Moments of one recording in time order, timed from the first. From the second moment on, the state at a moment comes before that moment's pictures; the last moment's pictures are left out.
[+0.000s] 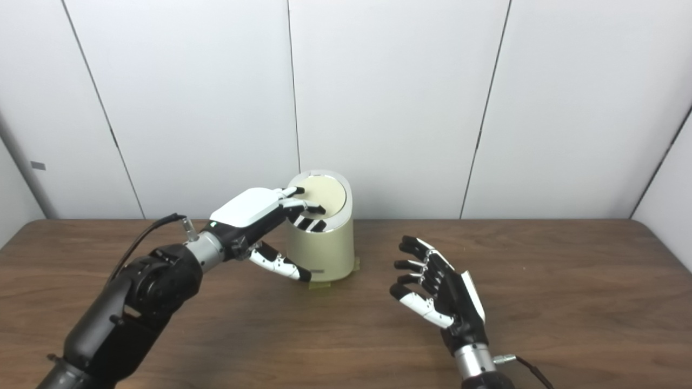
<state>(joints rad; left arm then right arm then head) -0.64 0.36 -0.34 0.09 0.66 -0.05 -0.40 -0.20 -0.07 -0.03 0.17 0.01 -0.22 0.07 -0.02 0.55</state>
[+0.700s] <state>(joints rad) -0.45 0.24 -0.07 0.01 0.24 0.07 -0.36 -0.20 -0.07 -0.04 0.18 0.05 -0.22 0.07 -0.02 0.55</state>
